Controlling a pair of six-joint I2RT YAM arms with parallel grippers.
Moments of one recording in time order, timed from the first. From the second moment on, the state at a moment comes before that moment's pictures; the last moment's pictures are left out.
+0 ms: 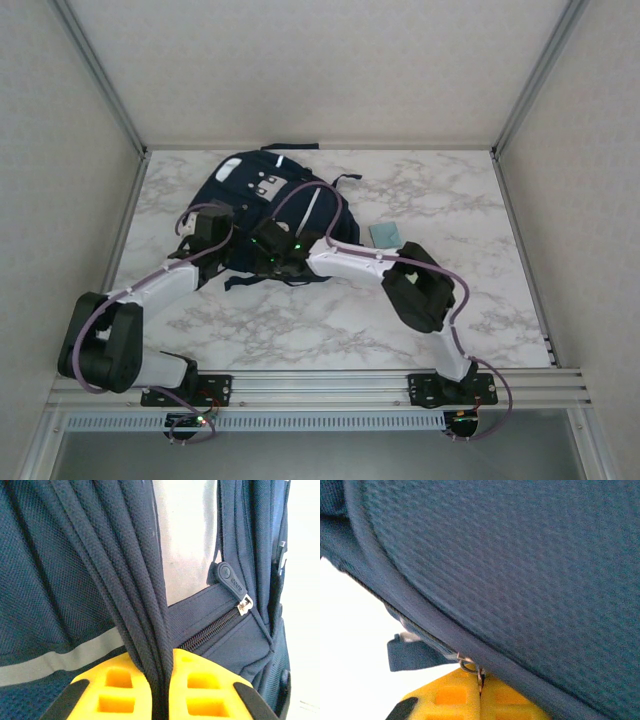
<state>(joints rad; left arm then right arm) -0.28 1.38 0.68 0.00 -0.18 -1.27 1.03 2.04 1.53 -0.44 0.02 0.83</state>
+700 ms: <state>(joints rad) -0.19 1.86 1.21 -0.10 0.12 -0.98 0.75 1.79 1.36 -0.66 -0.24 0.44</state>
